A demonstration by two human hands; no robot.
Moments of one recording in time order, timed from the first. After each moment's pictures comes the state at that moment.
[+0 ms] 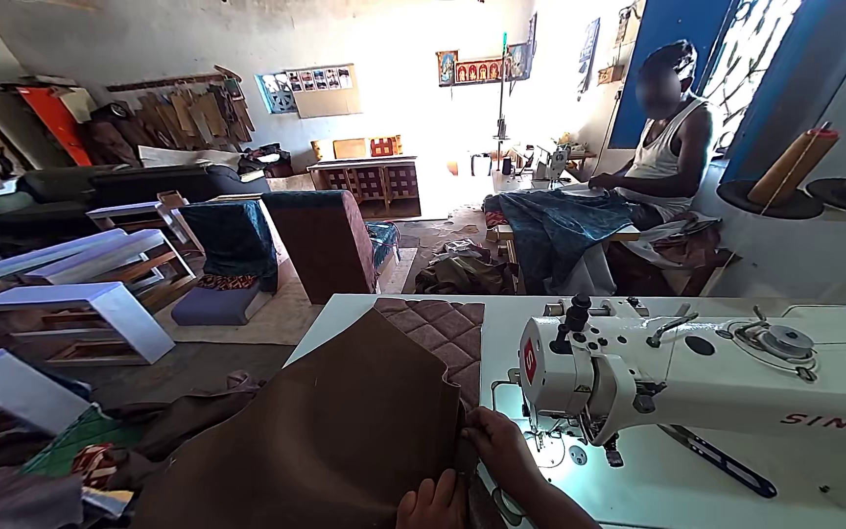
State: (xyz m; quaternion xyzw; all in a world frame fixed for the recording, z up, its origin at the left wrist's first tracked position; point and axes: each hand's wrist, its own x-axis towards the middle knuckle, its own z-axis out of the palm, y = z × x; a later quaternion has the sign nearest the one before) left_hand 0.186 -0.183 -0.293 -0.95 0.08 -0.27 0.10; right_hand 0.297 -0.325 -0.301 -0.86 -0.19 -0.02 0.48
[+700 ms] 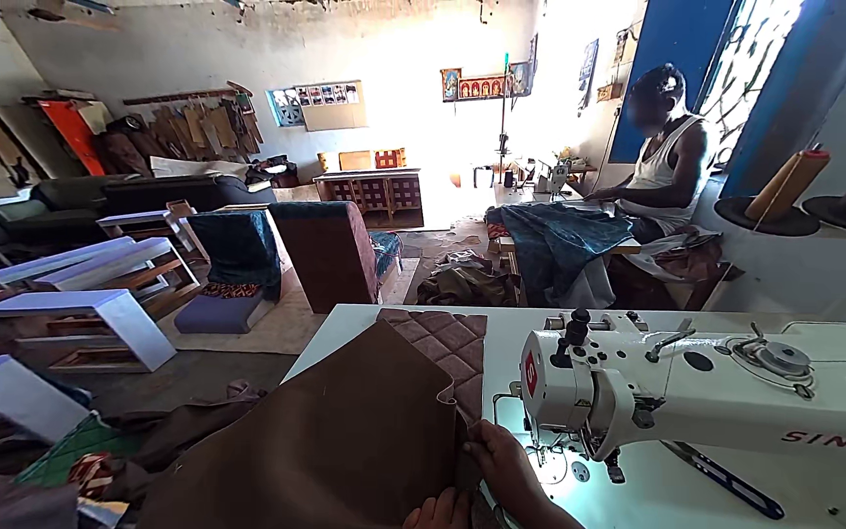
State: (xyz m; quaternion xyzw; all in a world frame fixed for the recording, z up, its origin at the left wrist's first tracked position) left_hand 0.186 -0.182 -0.293 -0.96 0.11 -0.25 -0.01; right_hand 0.294 -0.325 -0.300 -0.87 -0.18 -0.02 0.46
